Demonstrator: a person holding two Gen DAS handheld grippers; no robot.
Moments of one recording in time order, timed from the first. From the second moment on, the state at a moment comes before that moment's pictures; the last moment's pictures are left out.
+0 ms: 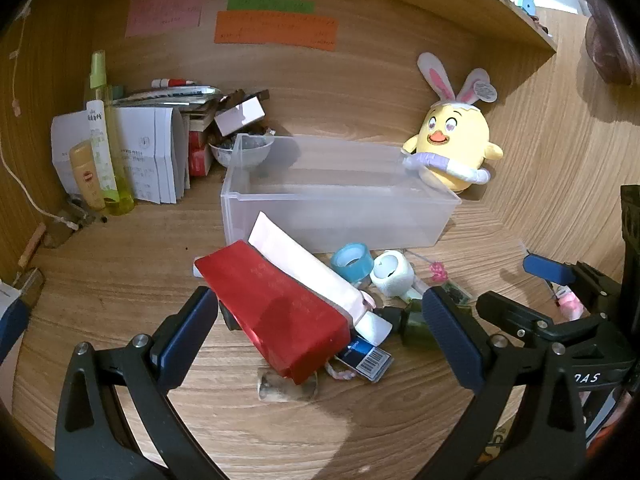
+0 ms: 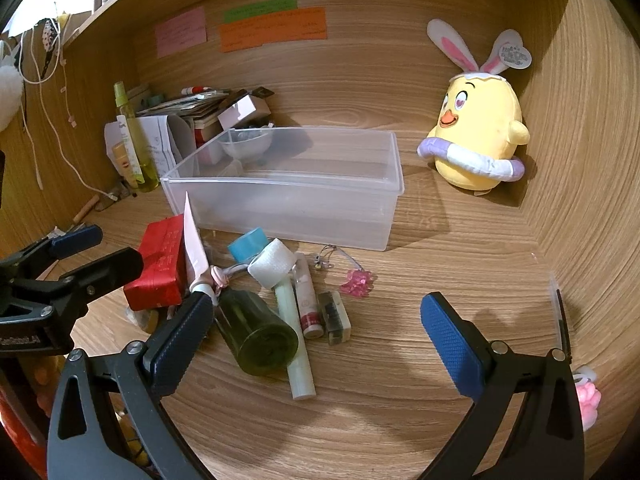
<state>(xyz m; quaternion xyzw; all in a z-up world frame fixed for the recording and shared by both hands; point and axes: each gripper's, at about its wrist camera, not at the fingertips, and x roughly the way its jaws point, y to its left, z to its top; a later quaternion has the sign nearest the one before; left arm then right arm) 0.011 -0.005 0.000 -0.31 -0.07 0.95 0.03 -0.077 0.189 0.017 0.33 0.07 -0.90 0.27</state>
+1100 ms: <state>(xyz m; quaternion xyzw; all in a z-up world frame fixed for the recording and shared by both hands) -0.003 -0.004 -0.001 -0.32 -0.06 0.94 0.03 -0.094 0.181 0.016 0.34 0.08 -0.90 0.28</state>
